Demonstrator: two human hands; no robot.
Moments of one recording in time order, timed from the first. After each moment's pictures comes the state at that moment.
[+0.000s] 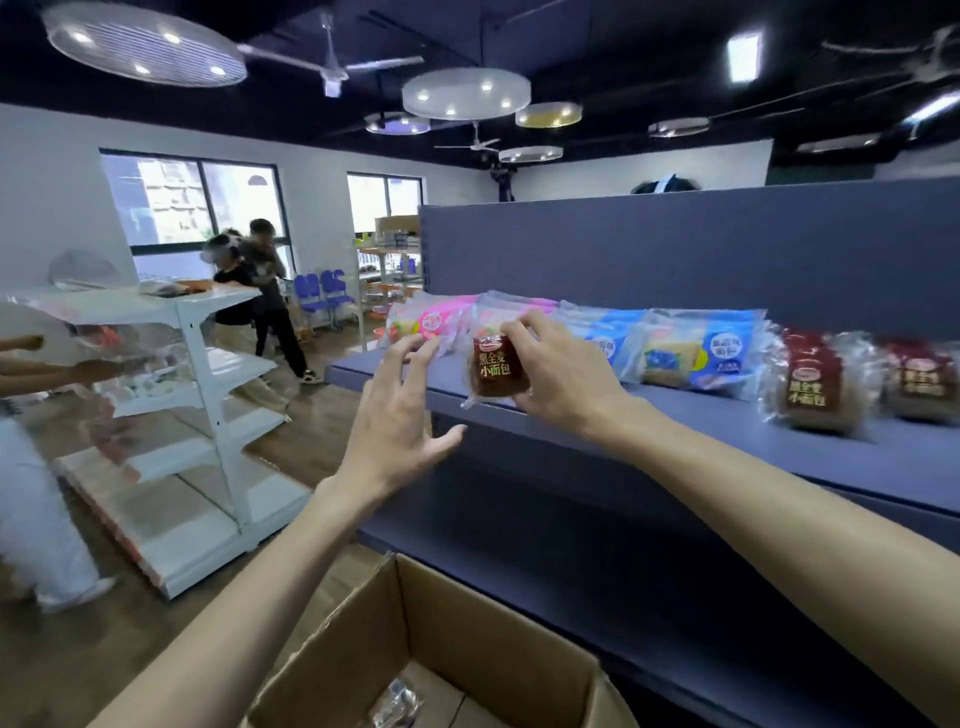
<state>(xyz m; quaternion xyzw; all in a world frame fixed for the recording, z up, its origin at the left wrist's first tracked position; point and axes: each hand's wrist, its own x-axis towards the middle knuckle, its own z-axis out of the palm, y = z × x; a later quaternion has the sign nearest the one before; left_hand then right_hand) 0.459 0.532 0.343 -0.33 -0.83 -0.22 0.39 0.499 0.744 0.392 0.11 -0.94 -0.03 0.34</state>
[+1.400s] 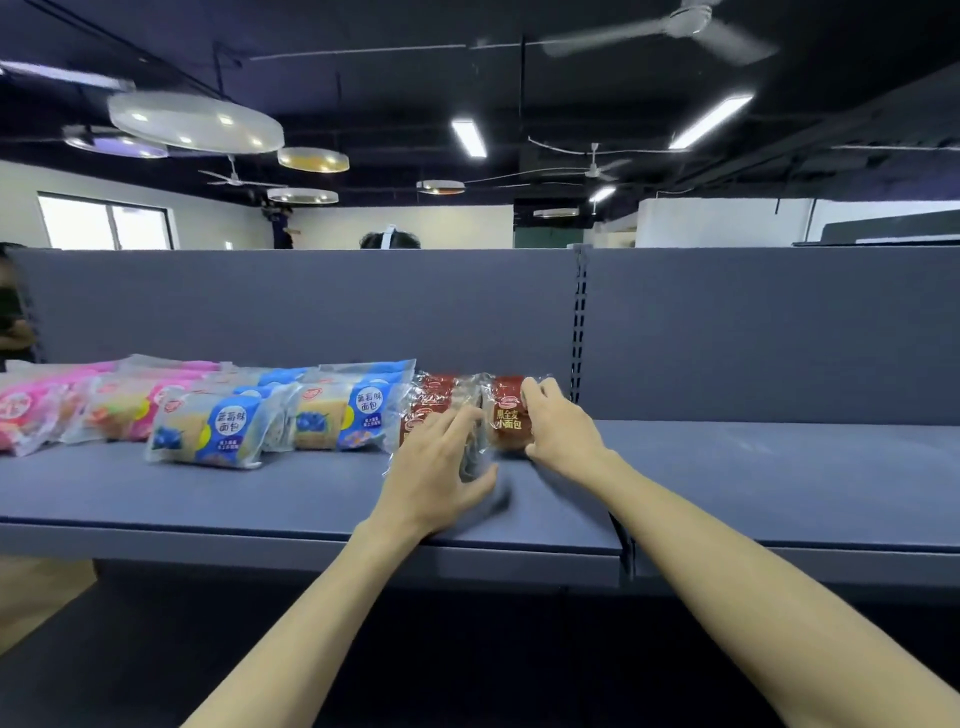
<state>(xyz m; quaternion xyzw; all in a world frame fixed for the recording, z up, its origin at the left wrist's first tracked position) 0.566 0.949 0.341 -0.55 -0.72 -0.30 0.29 0.655 1.118 0.371 -0.23 -0.94 0.00 0.25</state>
